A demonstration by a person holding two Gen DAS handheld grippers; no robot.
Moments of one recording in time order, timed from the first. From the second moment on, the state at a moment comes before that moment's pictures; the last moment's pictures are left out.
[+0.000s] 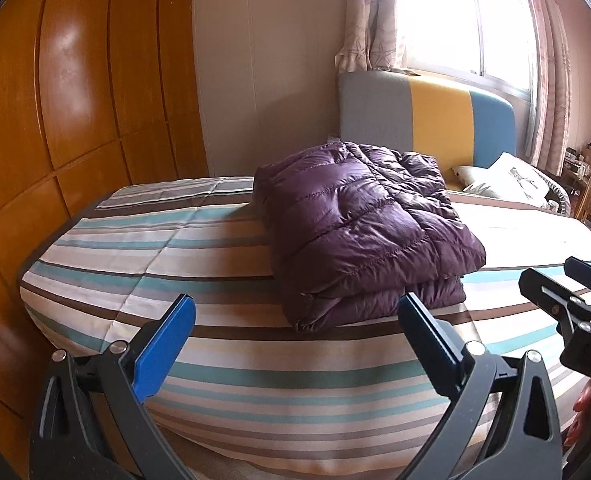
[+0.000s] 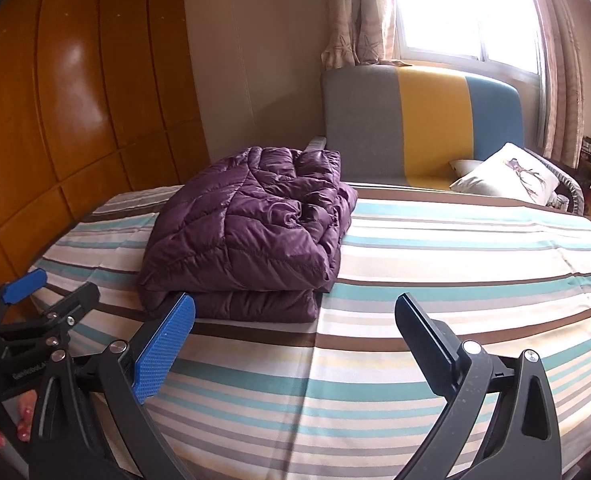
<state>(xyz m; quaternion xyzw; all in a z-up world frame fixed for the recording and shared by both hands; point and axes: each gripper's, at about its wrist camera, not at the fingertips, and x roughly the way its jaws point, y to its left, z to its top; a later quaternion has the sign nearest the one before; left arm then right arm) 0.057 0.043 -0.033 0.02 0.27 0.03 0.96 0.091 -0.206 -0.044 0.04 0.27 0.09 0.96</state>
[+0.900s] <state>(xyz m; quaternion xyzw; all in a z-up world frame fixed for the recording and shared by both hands) 0.056 0.043 -0.033 0.01 0.27 0.03 0.96 0.091 -0.202 -0.038 0.04 0.27 0.09 0.96</state>
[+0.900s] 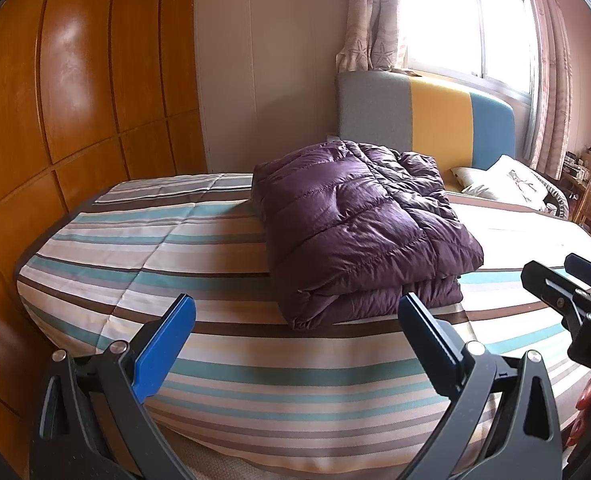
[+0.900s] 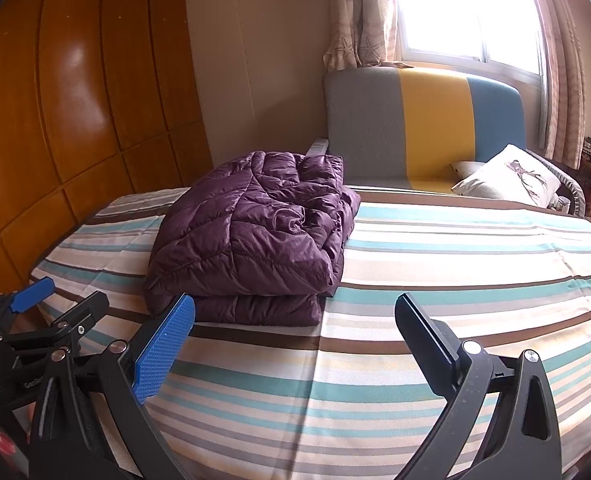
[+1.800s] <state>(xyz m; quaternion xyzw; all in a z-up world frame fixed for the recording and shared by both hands) 0.056 0.042 -0.036 0.02 0.28 0.03 0.96 0.091 -0.202 -0.037 0.04 0.27 0.09 0.96</state>
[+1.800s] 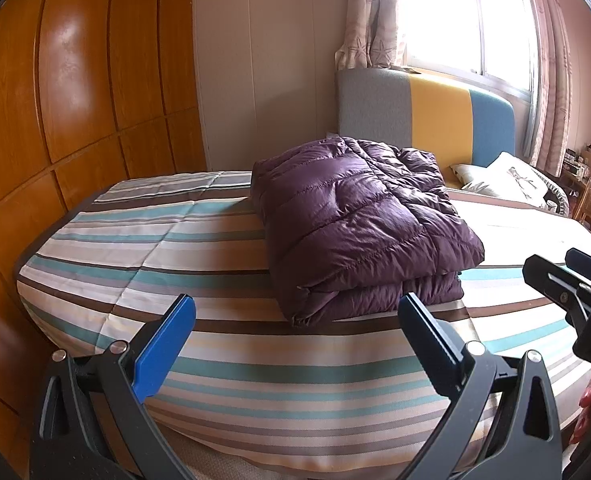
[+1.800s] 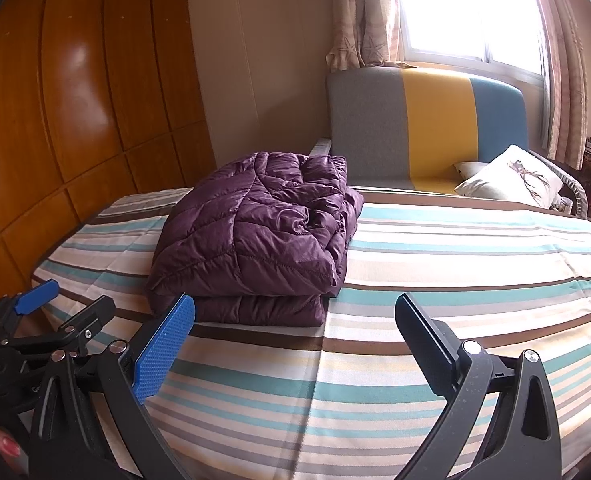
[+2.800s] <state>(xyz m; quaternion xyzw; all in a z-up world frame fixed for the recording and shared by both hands) 0.058 0.045 -0.044 0.00 0.29 0.04 0.96 0.100 -0.209 -0.048 0.05 0.29 0.09 0.95</state>
